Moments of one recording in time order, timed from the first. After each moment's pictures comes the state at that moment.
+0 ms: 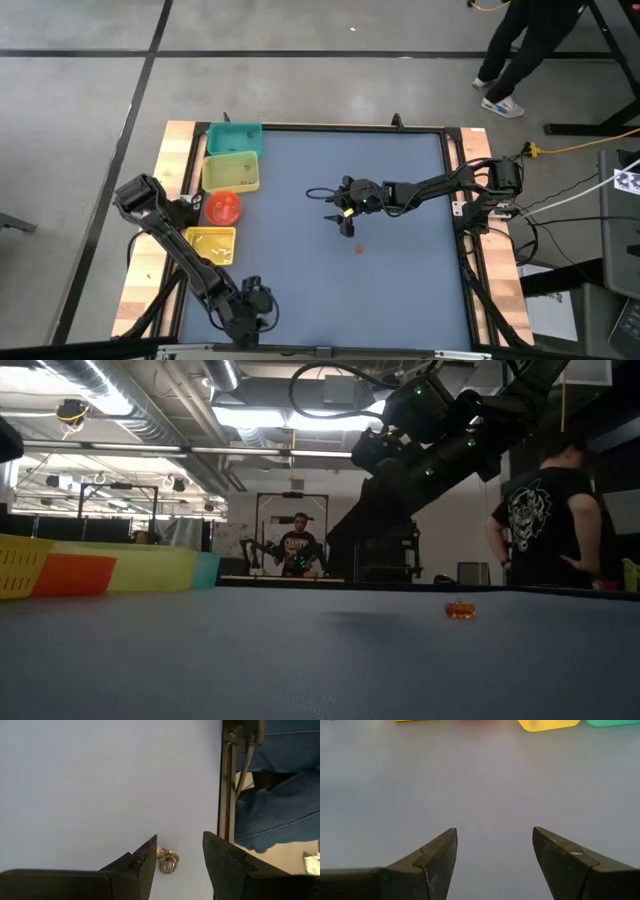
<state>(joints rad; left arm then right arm) -0.84 1.73 1.01 -0.26 -0.21 -0.98 -0.05 1.73 0.81 0.35 -0.03 0.00</state>
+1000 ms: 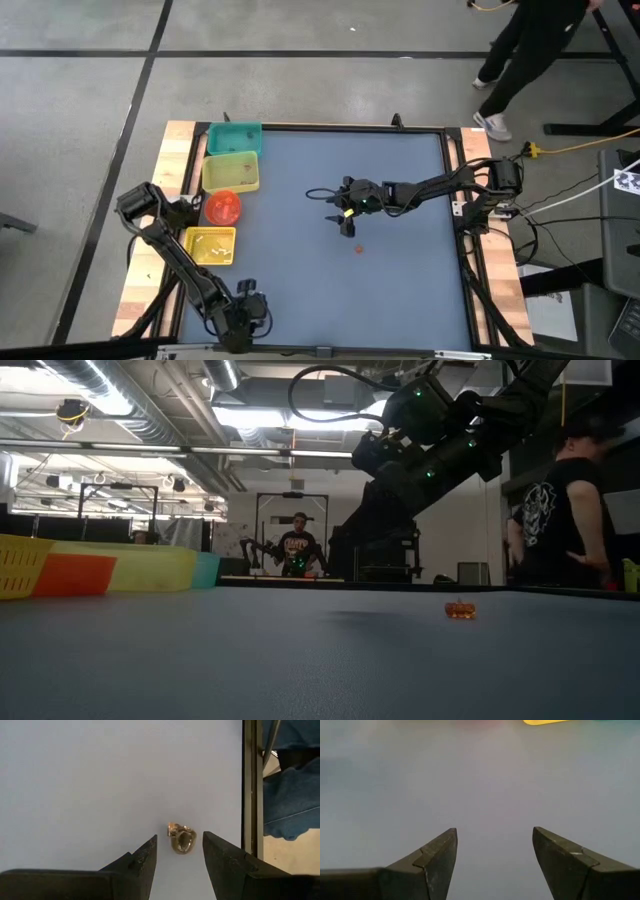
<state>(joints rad) -0.90 1.80 1.01 -0.30 -0.27 -0.98 -0.05 1.73 0.81 0.33 -0.03 0.00</state>
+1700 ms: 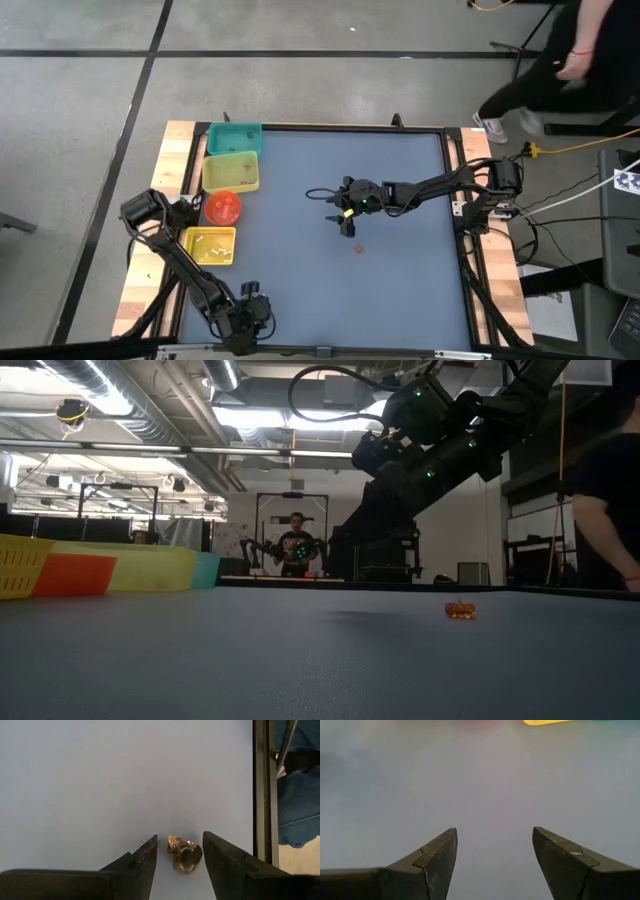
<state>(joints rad) -0.90 1.86 1.01 -0.22 -0.30 -0.98 -0.05 1.73 0.81 0.33 -0.03 0.00</state>
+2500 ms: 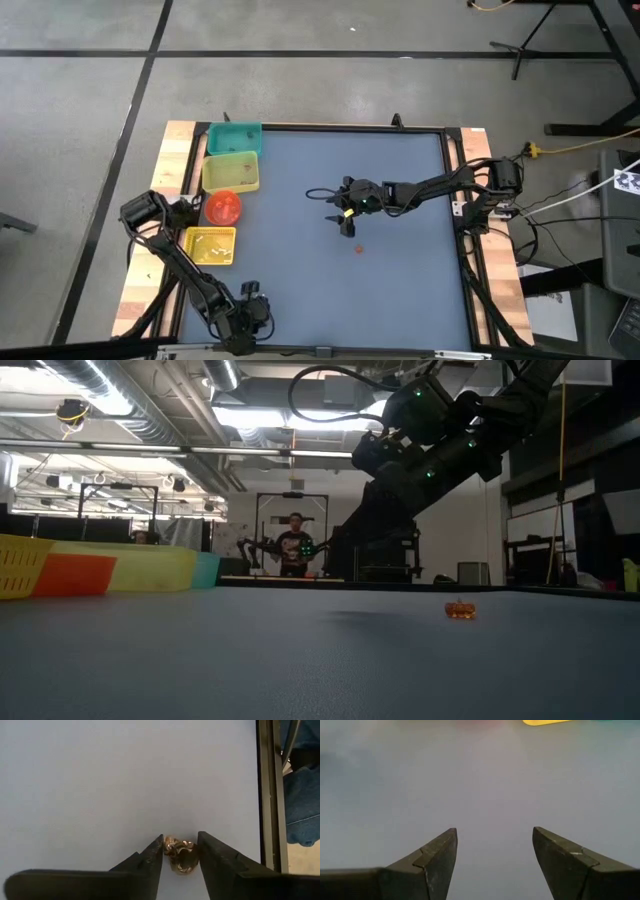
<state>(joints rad) -0.92 1.88 1.01 -0.25 -0.30 -0.98 -0.05 1.73 0.81 0.33 -0.03 0.00</state>
